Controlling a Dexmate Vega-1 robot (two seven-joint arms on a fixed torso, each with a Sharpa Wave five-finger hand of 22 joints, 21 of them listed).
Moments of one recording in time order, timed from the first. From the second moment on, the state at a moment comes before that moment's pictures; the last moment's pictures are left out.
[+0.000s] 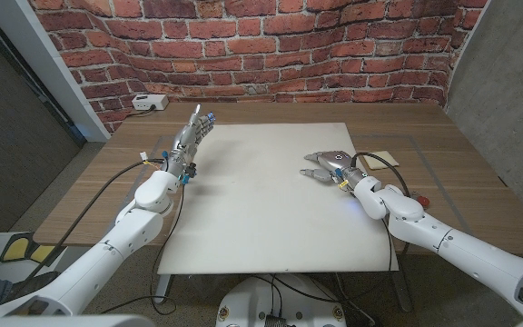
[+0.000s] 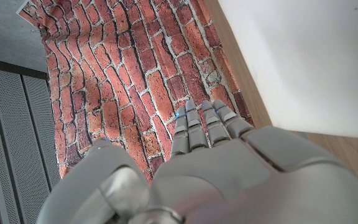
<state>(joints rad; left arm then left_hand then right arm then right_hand) 0.97 0.60 0.32 -1.47 -0.55 -0.38 0.07 0.31 0.03 0.01 0.08 0.22 0.32 0.06 0.21 0.18 0.36 0.00 0.21 0.19 0.25 0.01 0.19 0.18 0.17 0.00 0.21 0.18 -0.79 -0.74 -0.78 -1.55 -0.77 -0.14 -0.07 0.33 0.09 0.34 -0.18 0.18 0.38 -0.09 0.21 0.20 0.40 0.01 0.23 0.20 0.36 -0.01 0.18 0.18 0.40 -0.03 0.27 0.19</state>
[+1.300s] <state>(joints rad) 0.96 0.59 0.32 -1.44 -0.56 -0.38 0.05 0.32 0.04 0.01 0.08 0.22 0.32 0.06 0.21 0.18 0.36 0.00 0.21 0.19 0.25 0.01 0.19 0.18 0.17 0.00 0.21 0.18 -0.76 -0.74 -0.83 -1.53 -0.76 -0.18 -0.05 0.41 0.08 0.37 -0.18 0.18 0.40 -0.10 0.21 0.20 0.40 0.00 0.23 0.20 0.37 -0.01 0.18 0.18 0.40 -0.03 0.27 0.19</state>
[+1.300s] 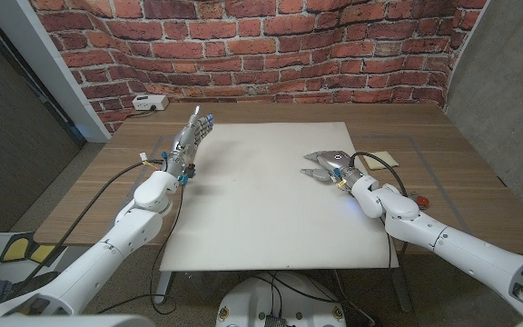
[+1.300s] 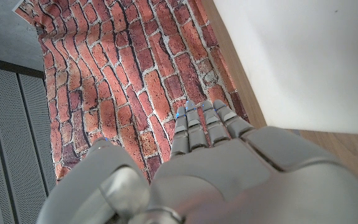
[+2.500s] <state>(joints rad) 0.96 0.59 0.32 -1.45 -0.57 -0.39 0.04 0.33 0.04 0.00 0.08 0.22 0.32 0.06 0.21 0.18 0.37 0.00 0.21 0.19 0.25 0.01 0.19 0.18 0.17 0.00 0.21 0.18 -0.79 -0.78 -0.74 -1.64 -0.76 -0.12 -0.08 0.43 0.08 0.38 -0.17 0.18 0.40 -0.09 0.21 0.20 0.41 0.01 0.24 0.20 0.38 -0.01 0.18 0.18 0.44 -0.04 0.28 0.19</state>
